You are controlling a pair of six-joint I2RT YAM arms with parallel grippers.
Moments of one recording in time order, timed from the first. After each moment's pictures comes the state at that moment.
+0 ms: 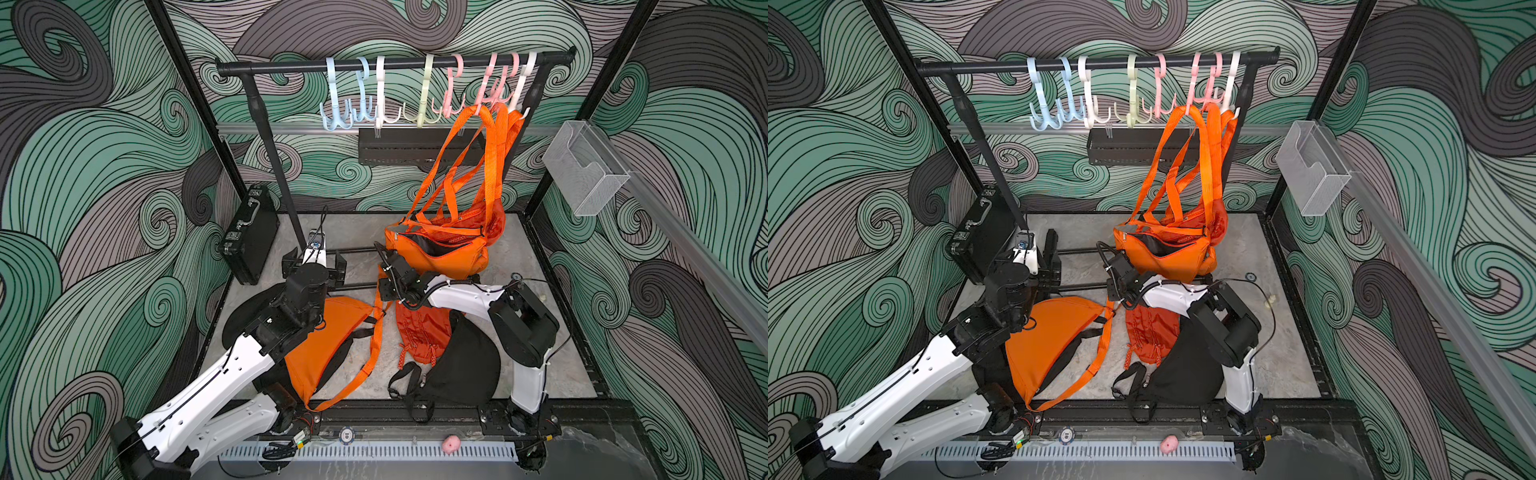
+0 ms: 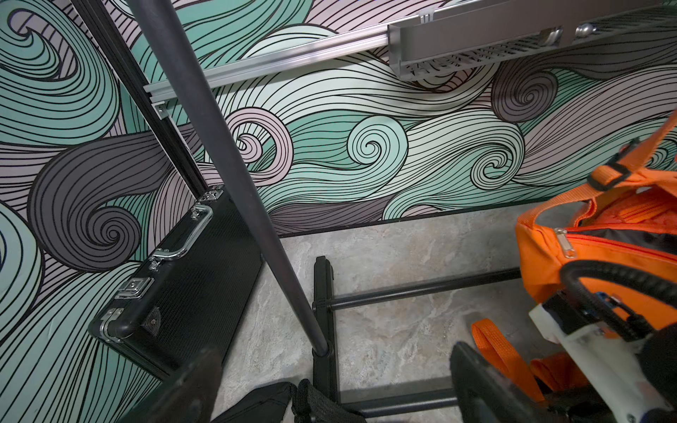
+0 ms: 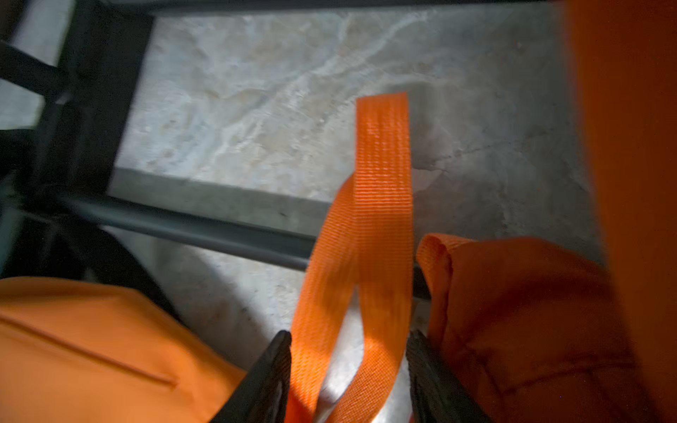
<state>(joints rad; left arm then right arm) -0.68 0.90 0.89 -0.26 -0.78 -0.01 0.79 1.96 1.28 -0.27 0.15 0.52</state>
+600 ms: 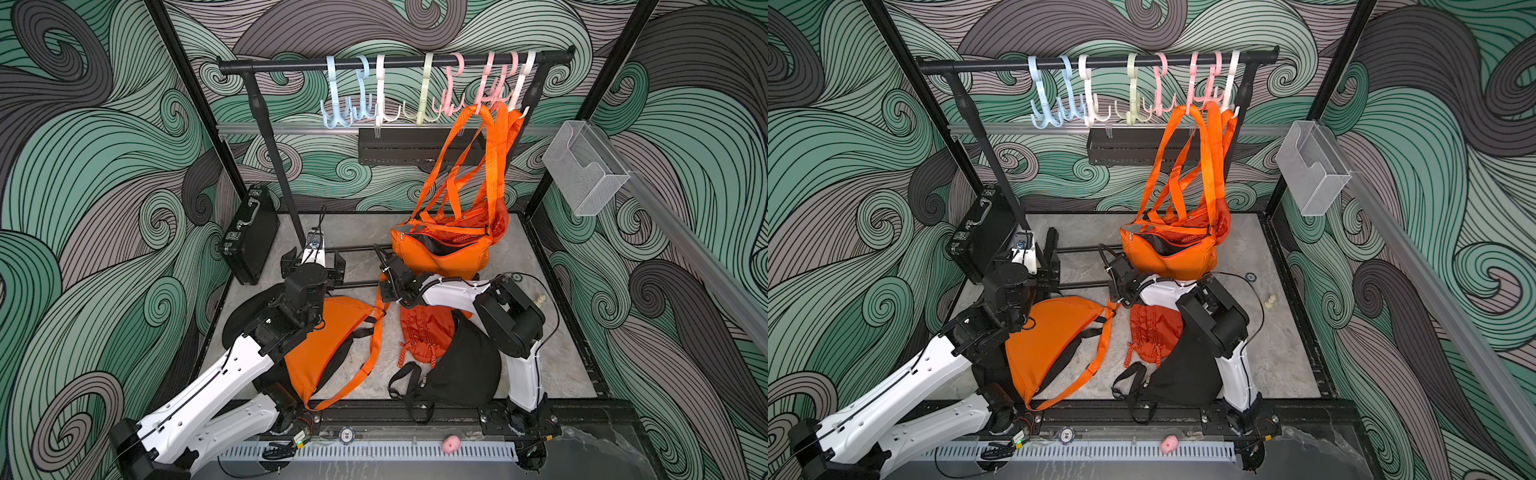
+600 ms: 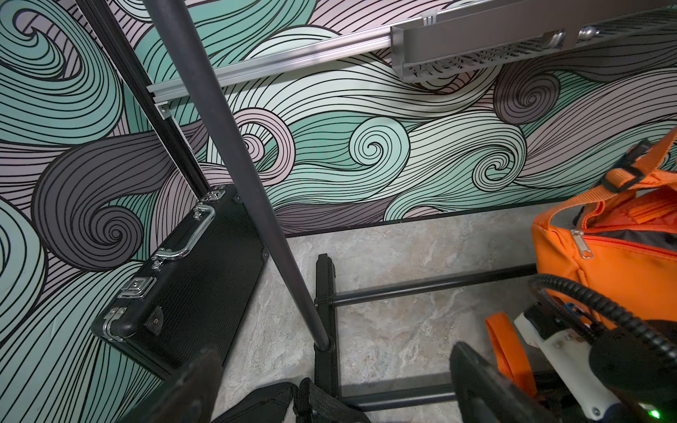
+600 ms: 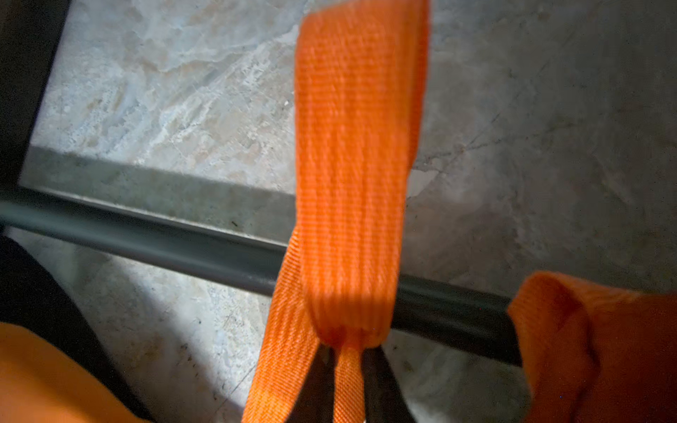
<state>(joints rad) -0.68 0.90 0.89 -0.26 -0.78 -0.01 0.79 2.02 1.28 -0.21 0.12 0.47</state>
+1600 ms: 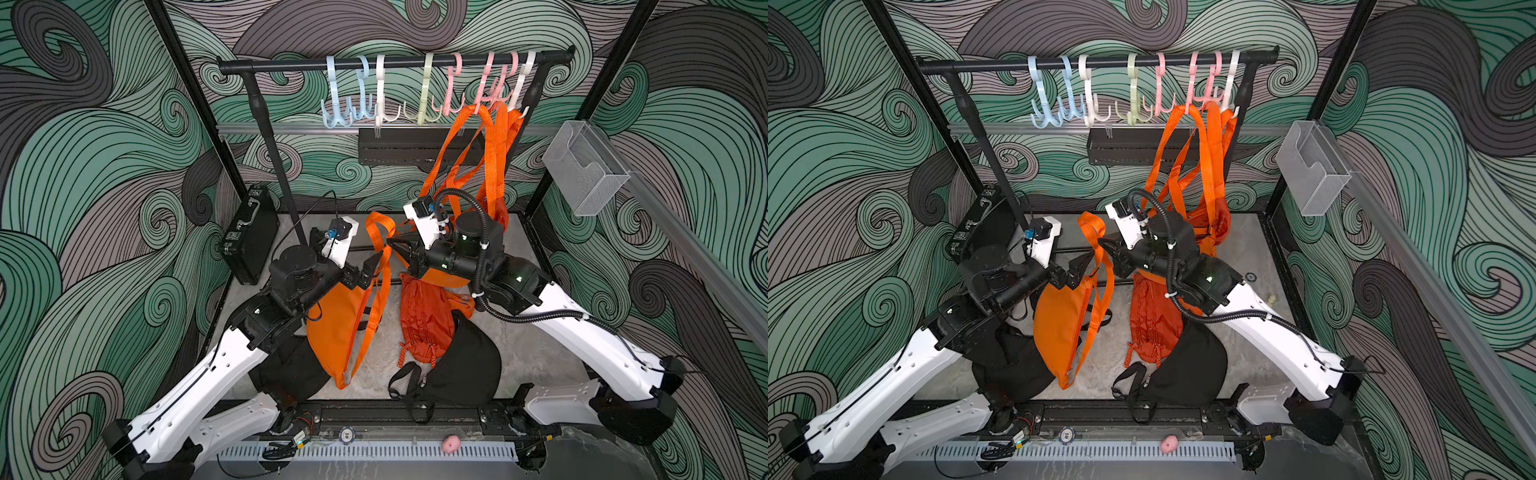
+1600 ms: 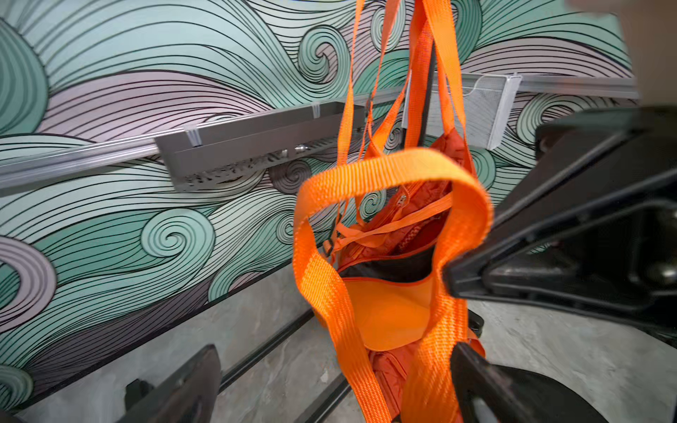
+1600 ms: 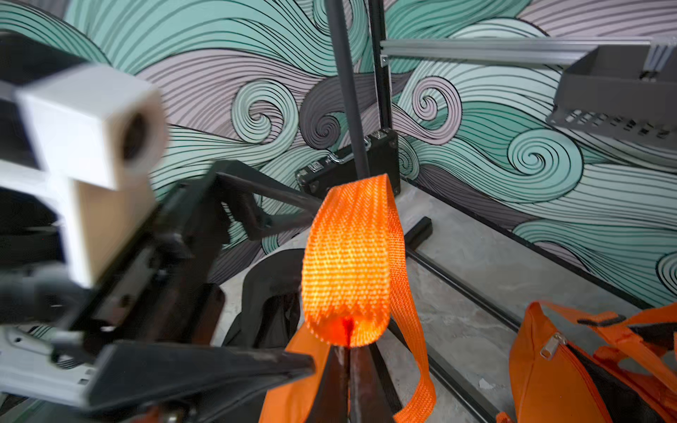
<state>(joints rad) -0.68 0.98 1.12 -0.26 -0.05 0.07 0.83 1.32 1.54 -0.42 -0.22 0.11</state>
